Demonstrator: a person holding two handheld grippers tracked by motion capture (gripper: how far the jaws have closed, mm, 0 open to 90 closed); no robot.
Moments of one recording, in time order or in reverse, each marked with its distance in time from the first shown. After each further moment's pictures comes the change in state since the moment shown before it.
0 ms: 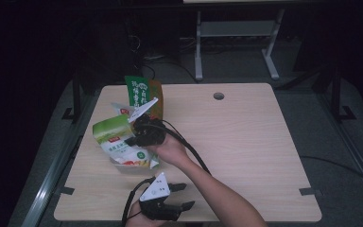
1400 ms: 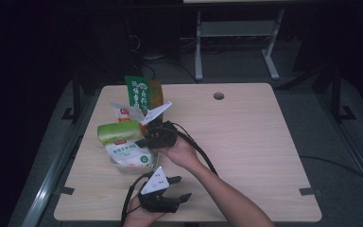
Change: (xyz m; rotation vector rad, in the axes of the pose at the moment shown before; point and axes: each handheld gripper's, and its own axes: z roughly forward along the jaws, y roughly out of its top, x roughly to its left) left arm 0.018 -0.003 0.005 0.015 0.085 -0.022; right arm -0.008 -0.027 -0.015 -0.002 -0.018 -0.002
